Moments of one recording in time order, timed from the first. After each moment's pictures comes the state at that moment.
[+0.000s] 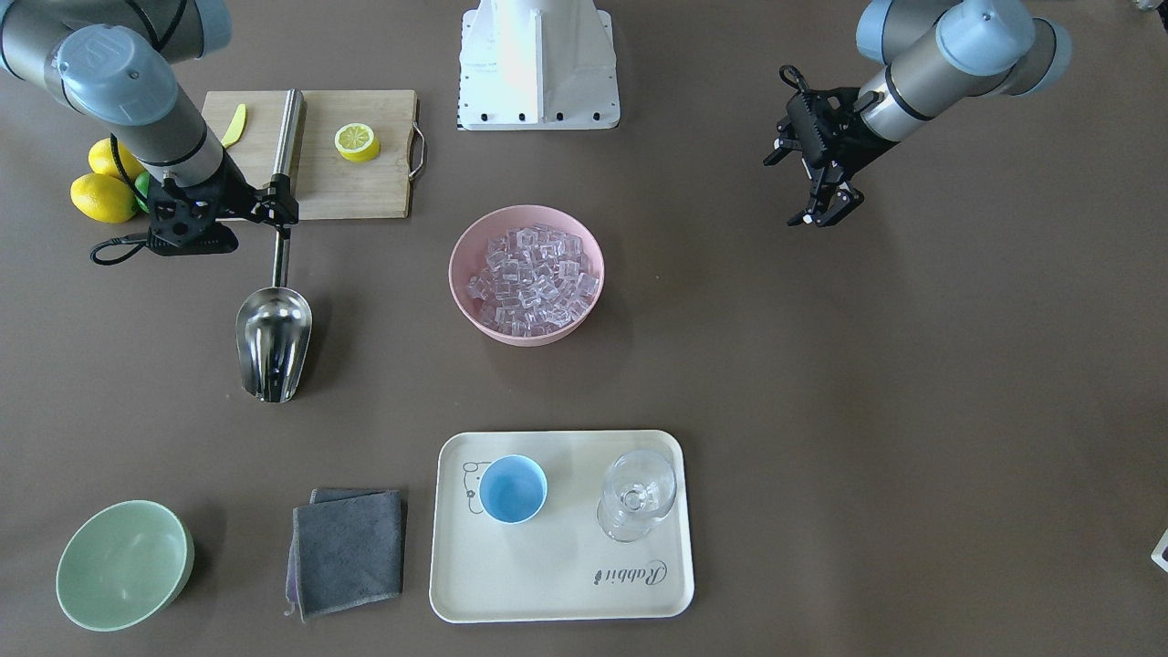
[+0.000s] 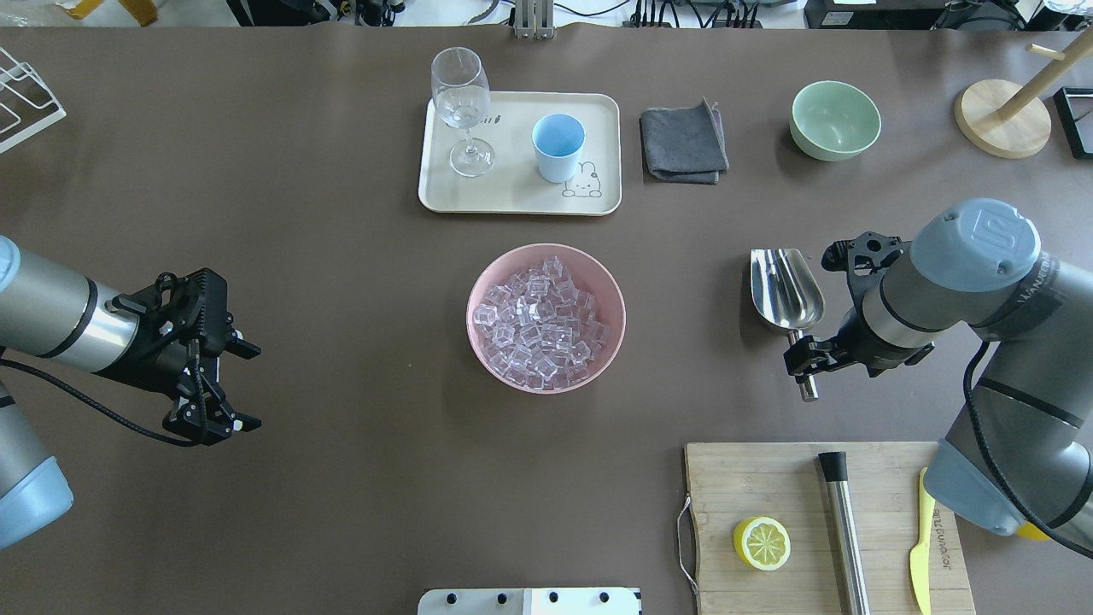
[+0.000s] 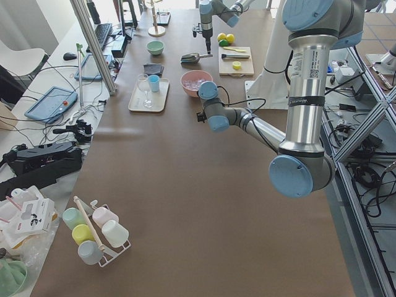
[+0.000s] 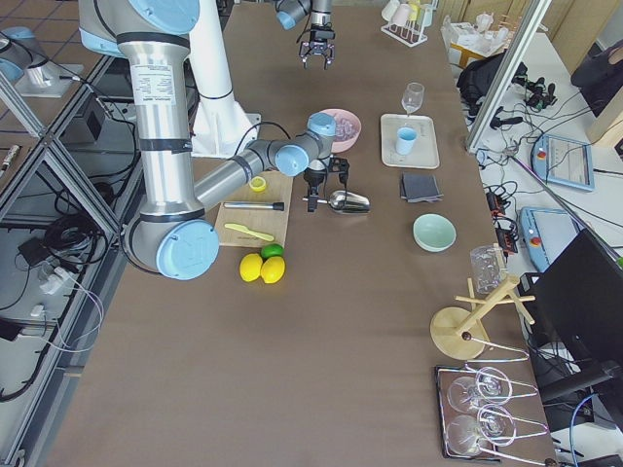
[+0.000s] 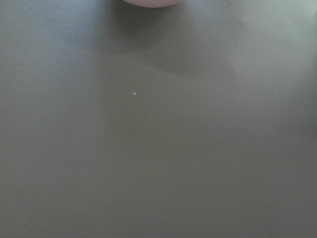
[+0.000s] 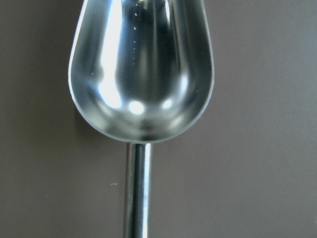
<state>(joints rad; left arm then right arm) -0.69 -1.60 -1.94 -2.22 -2.25 0.05 0.68 -1.48 1.97 -1.51 2.07 0.95</state>
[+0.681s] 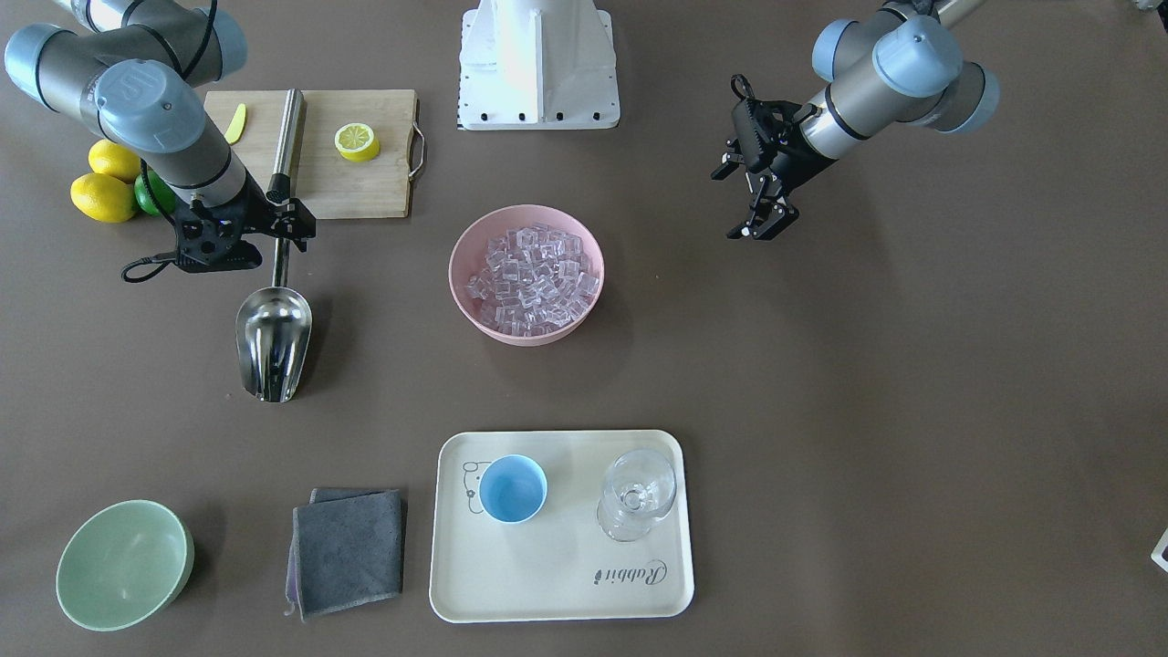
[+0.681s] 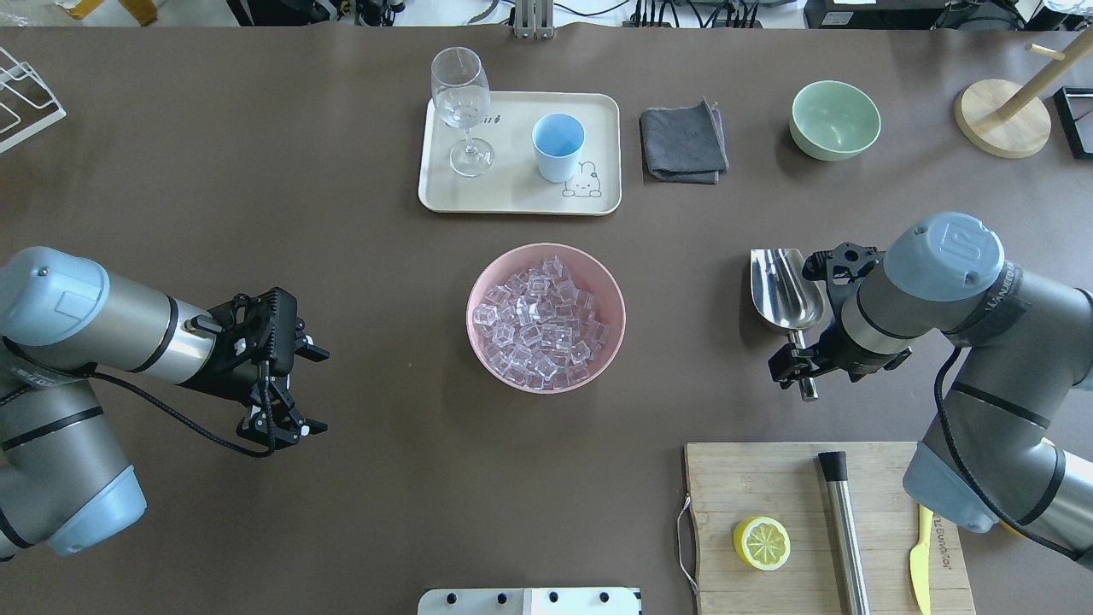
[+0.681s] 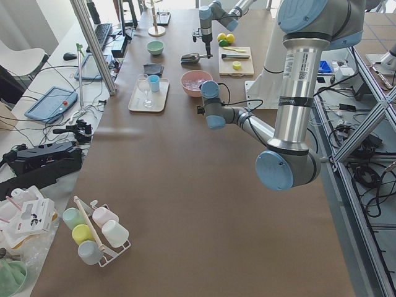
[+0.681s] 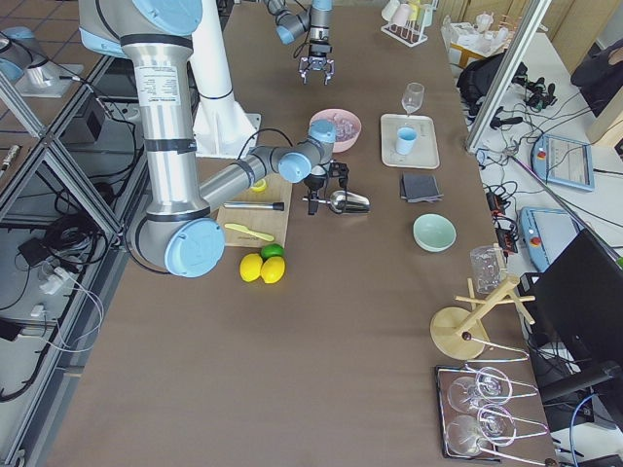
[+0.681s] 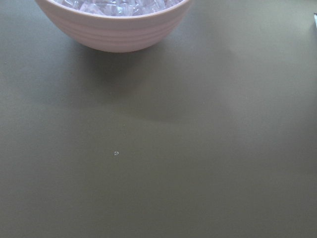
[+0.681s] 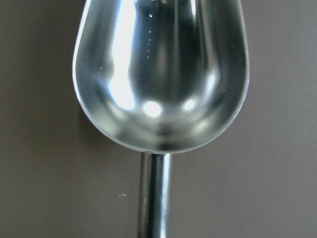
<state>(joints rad) -0.60 -1.70 -1.83 -2.37 -2.17 0.05 0.65 -1.46 1.90 -1.45 2.07 0.95</state>
